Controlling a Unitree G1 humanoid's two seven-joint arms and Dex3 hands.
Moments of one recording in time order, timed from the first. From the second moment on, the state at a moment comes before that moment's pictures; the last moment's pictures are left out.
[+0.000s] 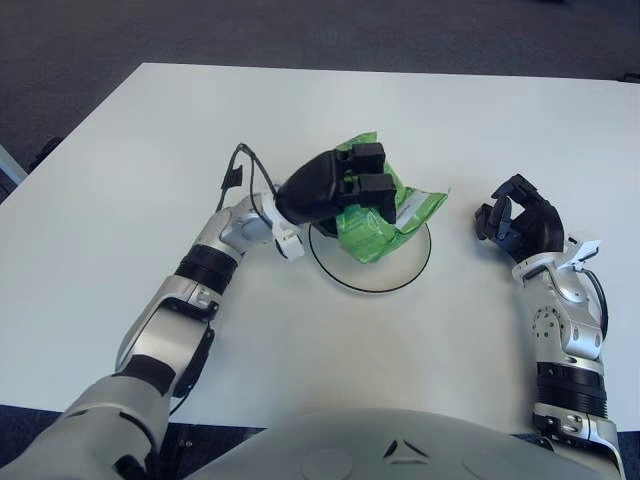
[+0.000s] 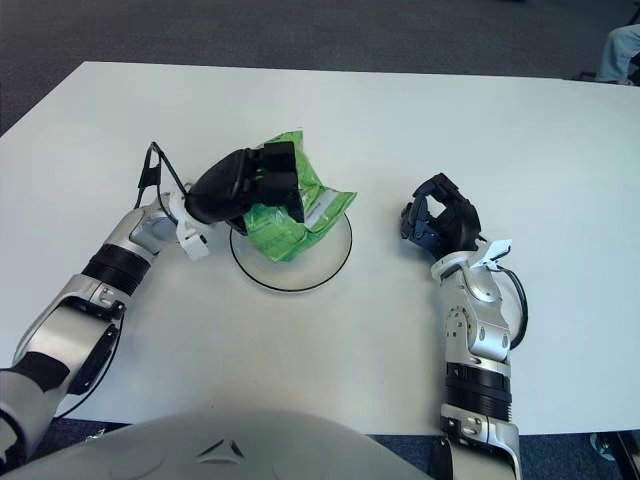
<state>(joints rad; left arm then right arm) -0.63 0.29 -0.33 0.49 0.60 -1.28 0.09 -0.04 -0.18 -0.29 -0.04 0.37 0.20 0.10</state>
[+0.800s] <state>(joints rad) -0.65 0.29 -0.36 0.47 0.72 -1.24 0.04 -0.03 -0.18 -0.29 -0.06 0.37 0.22 0.09</state>
